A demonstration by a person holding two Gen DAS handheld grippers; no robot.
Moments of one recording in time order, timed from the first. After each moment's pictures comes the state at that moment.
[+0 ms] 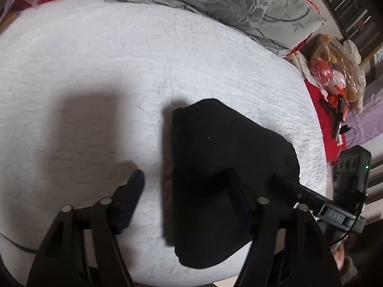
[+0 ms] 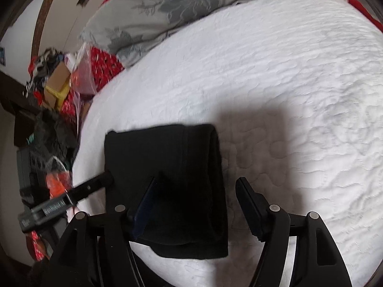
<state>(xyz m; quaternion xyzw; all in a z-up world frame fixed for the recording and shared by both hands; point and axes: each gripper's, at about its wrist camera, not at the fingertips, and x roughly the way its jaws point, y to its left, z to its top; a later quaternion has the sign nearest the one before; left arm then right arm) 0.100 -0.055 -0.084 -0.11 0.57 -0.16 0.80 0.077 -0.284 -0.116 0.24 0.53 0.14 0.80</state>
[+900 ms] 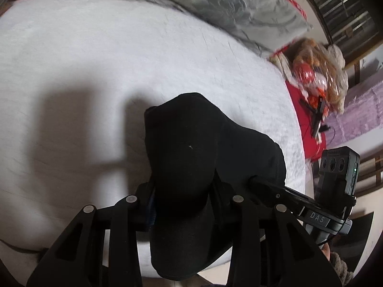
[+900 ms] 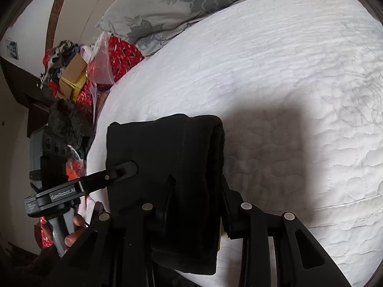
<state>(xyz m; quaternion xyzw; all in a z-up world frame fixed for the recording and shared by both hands) 0.093 -0.028 -0.063 -0.15 0.56 -0.21 0.78 0.064 -0.248 -0.102 0.25 0.52 0.18 0.80</state>
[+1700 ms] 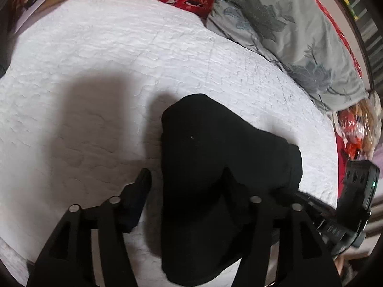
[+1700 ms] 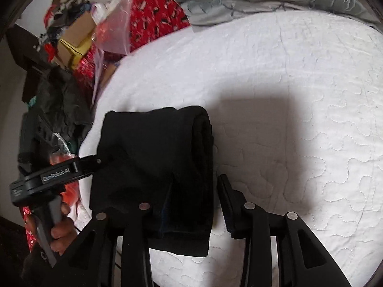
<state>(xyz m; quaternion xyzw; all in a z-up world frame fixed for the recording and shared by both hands) 0.193 0.153 -0.088 -0.15 0.57 -0.08 0.80 0.186 -0.059 -0.108 0.18 0.54 0.23 0.79</state>
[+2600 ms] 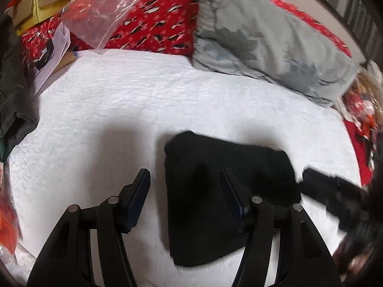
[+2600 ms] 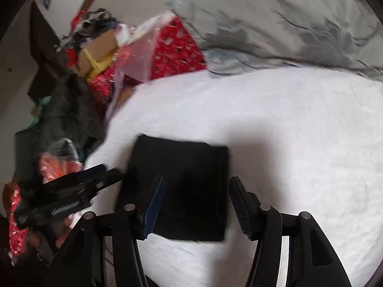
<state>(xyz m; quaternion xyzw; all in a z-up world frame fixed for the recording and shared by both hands) 0.174 0.135 -0.042 -0.05 0.48 -0.04 0.87 0.148 -0.043 -0.040 0.12 0.44 0.23 0.86</state>
